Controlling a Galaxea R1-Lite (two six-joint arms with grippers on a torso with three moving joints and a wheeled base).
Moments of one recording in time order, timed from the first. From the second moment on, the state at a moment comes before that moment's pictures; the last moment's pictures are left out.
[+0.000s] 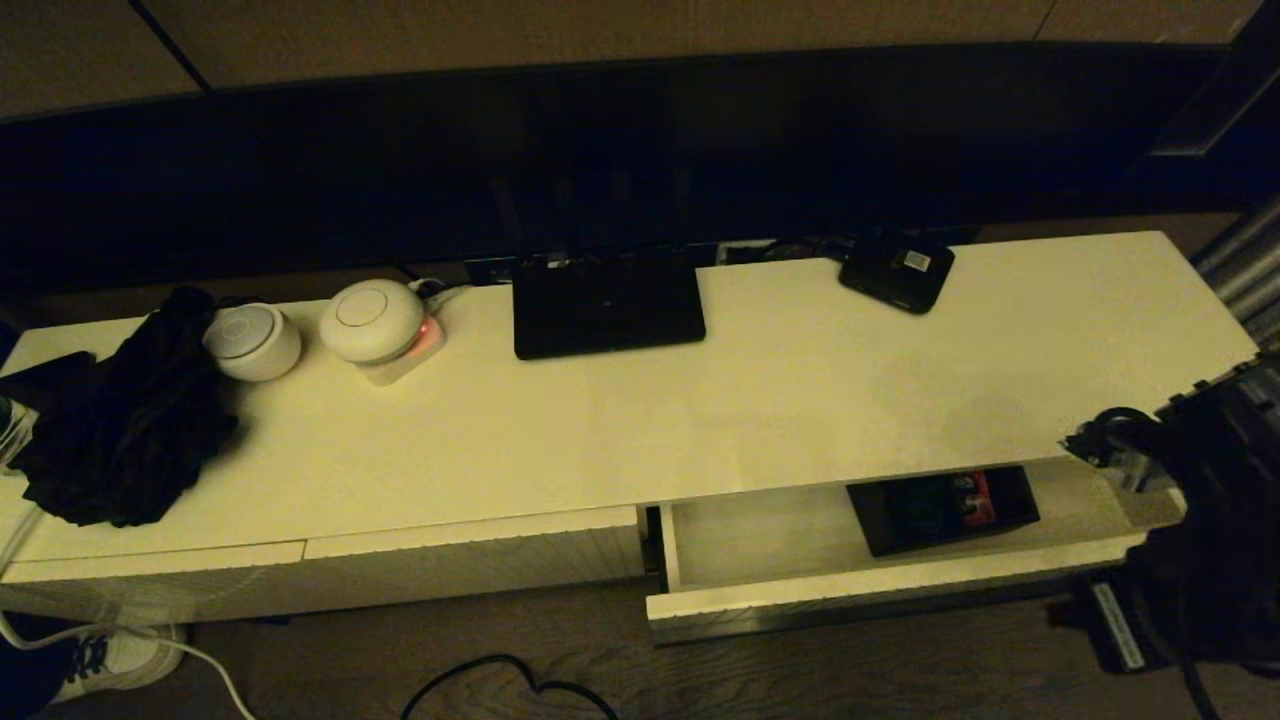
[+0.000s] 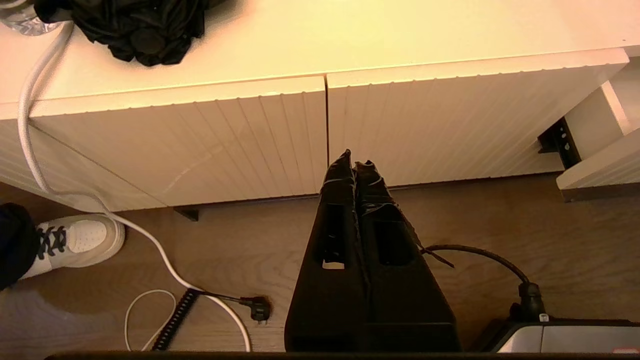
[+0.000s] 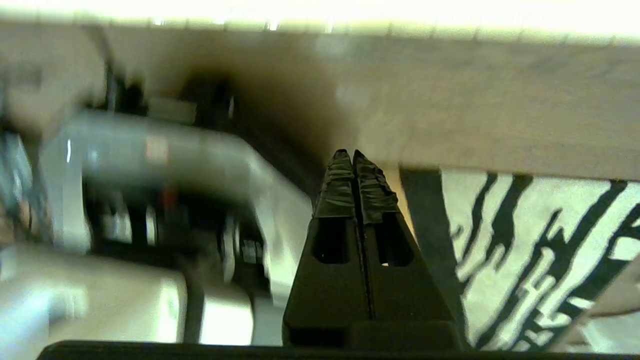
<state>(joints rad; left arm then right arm) 0.00 0.00 0.00 0.00 0.00 0.00 0.44 1.38 -0.92 0.53 -0.16 0.31</state>
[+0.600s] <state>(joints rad) 0.00 0.00 0.00 0.00 0.00 0.00 0.48 1.50 -0.78 0.10 -0.34 0.30</state>
